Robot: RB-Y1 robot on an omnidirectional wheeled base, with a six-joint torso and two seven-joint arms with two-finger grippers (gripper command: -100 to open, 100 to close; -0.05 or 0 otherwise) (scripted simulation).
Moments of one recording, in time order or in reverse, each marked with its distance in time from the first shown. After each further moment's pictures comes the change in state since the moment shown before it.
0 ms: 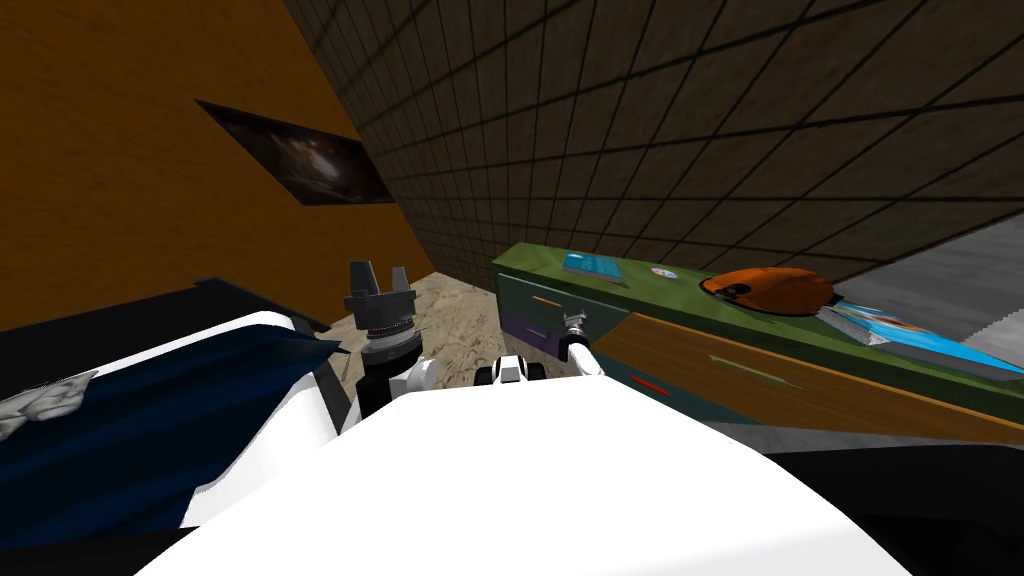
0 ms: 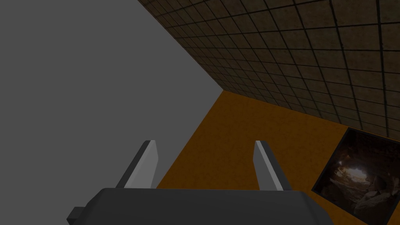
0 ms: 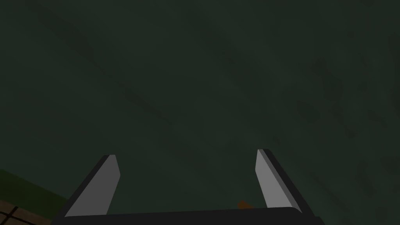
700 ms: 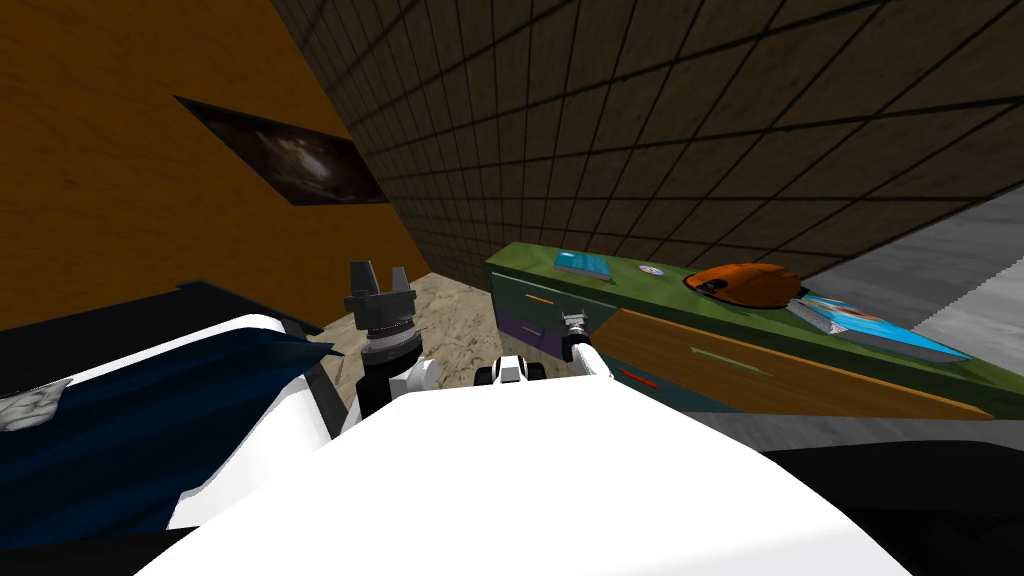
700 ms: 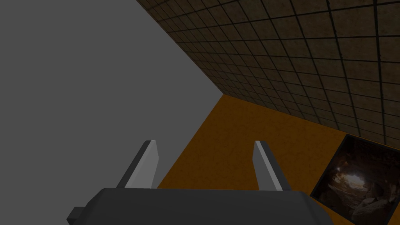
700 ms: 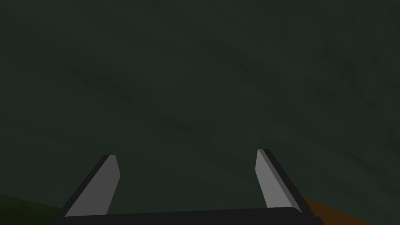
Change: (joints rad) left arm 0.000 0.000 0.000 0.000 0.000 0.000 0.000; right arm 0.037 -0.009 -0.020 -0.092 -0.197 -0.102 -0.041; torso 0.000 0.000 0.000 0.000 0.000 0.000
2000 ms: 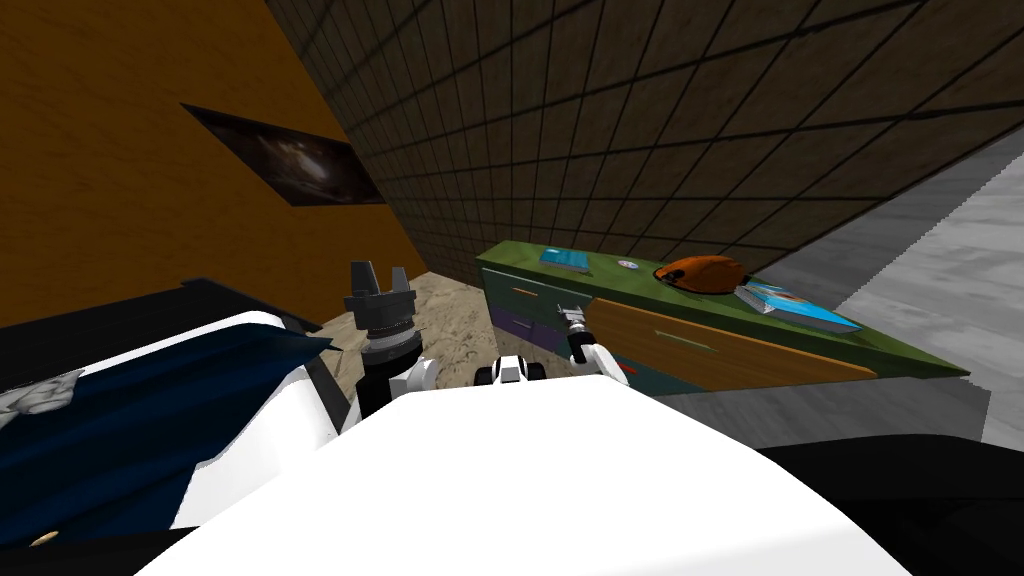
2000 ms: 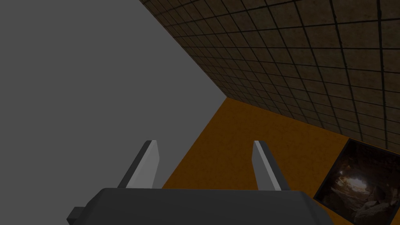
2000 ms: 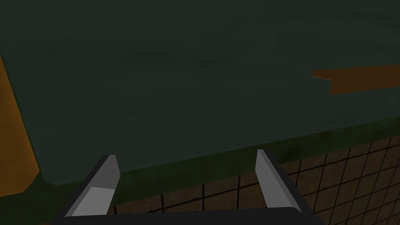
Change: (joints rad) left arm 0.000 0.000 0.000 0.000 0.000 0.000 0.000; right arm 0.062 -0.003 -0.038 -0.167 -0.395 -0.228 -0.102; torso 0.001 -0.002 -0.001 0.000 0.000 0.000
